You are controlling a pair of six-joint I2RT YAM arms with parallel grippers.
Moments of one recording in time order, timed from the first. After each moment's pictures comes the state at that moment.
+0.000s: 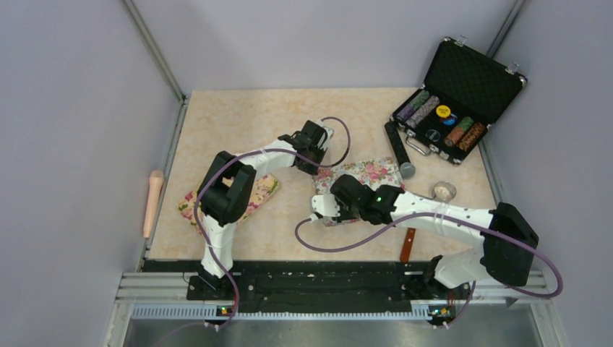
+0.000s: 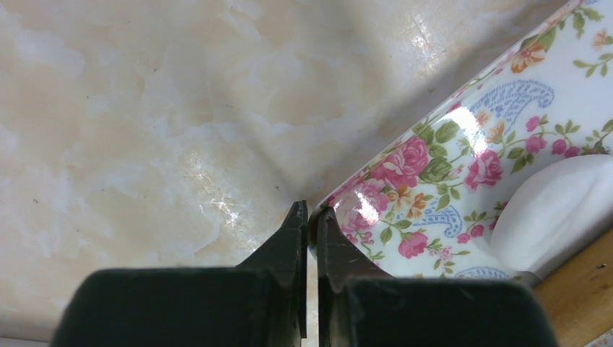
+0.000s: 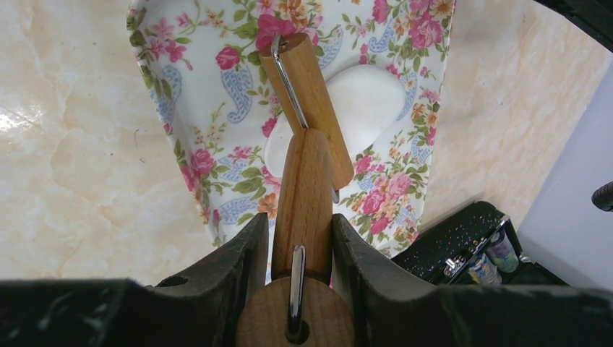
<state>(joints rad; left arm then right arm) -0.60 2.04 1.46 -0.44 -0.02 -0.11 1.01 1.37 0.91 -0.57 0.25 -0.77</state>
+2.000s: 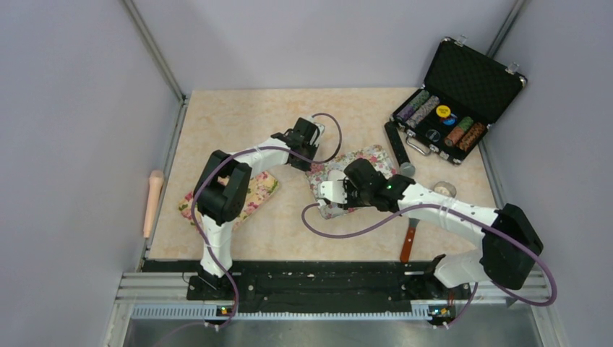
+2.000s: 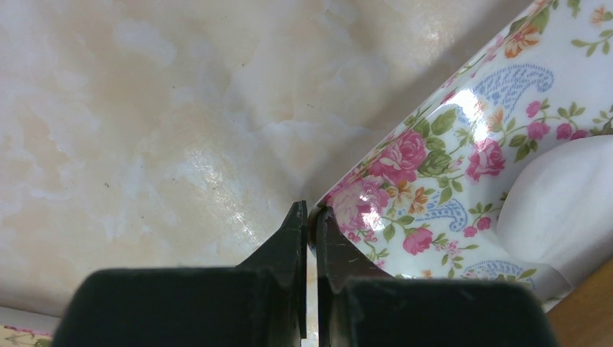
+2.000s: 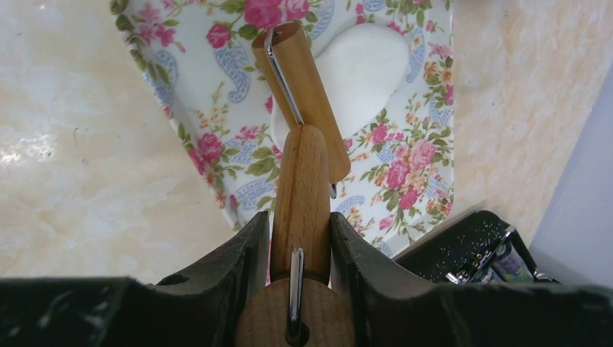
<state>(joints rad) -0.55 2.03 1.44 -0.42 -0.05 -0.10 0.83 1.37 0.90 -0.47 0.09 -0.88</state>
